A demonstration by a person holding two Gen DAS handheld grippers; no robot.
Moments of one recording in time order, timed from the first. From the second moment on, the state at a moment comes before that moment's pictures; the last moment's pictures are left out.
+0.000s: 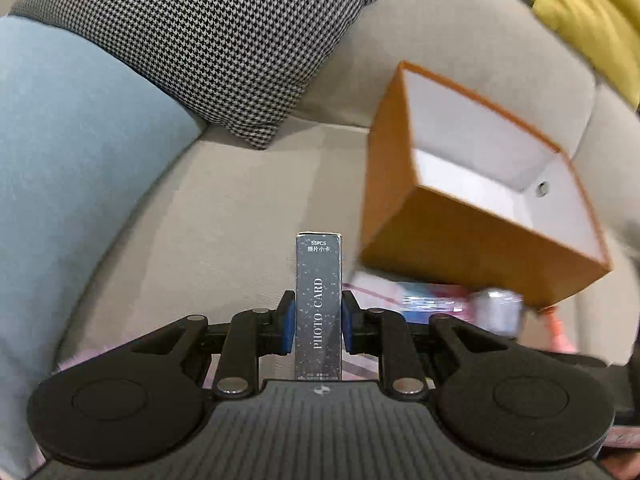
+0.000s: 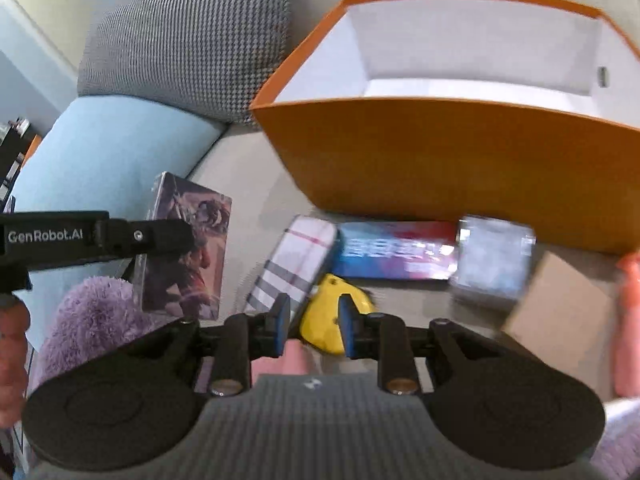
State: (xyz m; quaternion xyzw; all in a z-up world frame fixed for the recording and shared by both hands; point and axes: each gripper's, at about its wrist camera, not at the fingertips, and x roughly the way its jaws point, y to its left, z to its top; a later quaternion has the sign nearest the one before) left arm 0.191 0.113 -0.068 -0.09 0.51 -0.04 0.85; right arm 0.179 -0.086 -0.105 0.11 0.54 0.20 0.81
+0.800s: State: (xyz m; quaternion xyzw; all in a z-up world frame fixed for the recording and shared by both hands) left arm 0.209 0.129 -0.115 -0.12 0.54 -0.07 0.83; right arm 0.220 -0.052 -0.125 0.12 0.54 0.20 0.81
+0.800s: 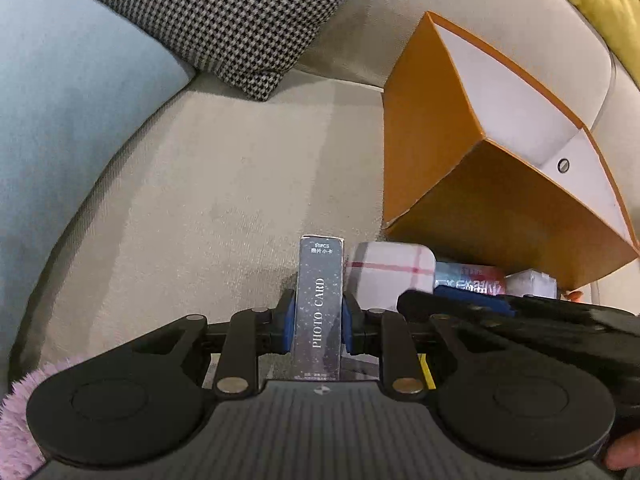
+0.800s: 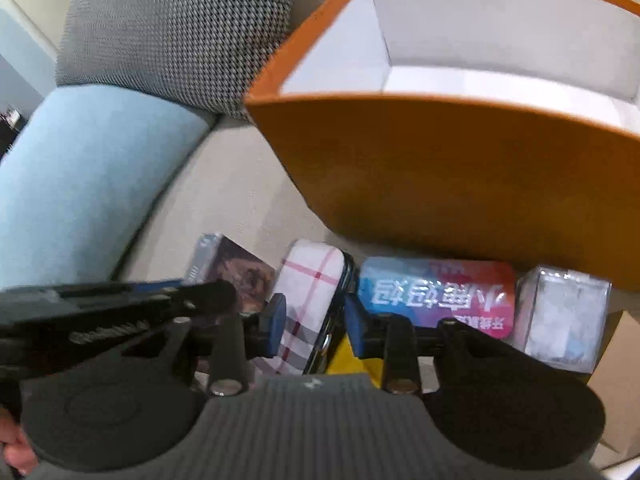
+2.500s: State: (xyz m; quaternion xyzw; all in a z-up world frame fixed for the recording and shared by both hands) left arm 0.186 0.125 -0.004 -0.20 0.42 -0.10 0.88; right arm 0.191 -0.099 -0.047 0.16 0.47 0.21 0.84
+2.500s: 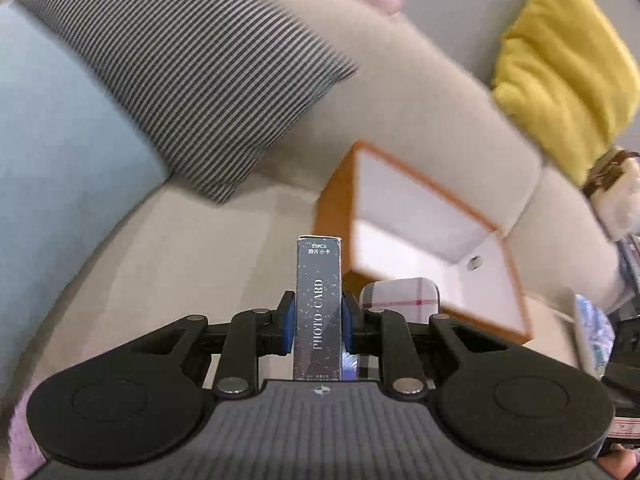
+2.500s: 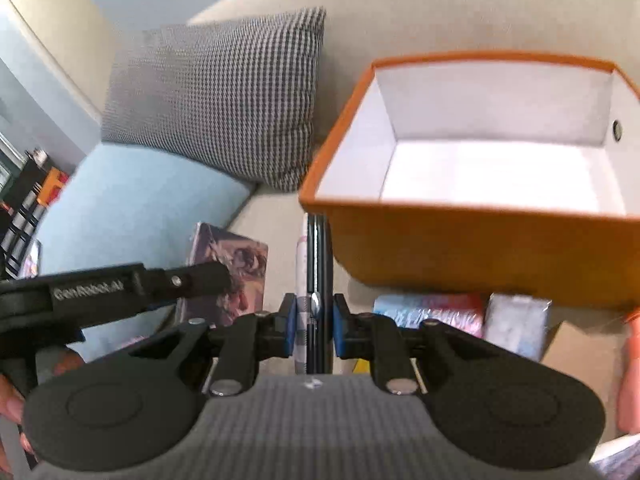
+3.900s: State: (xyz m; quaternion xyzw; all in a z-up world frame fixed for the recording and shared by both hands) left arm 0.422 -0.077 -0.104 -0.01 0.58 -0.13 0.81; right arm 0.359 -0.210 -0.105 0.23 0.51 0.12 0.82
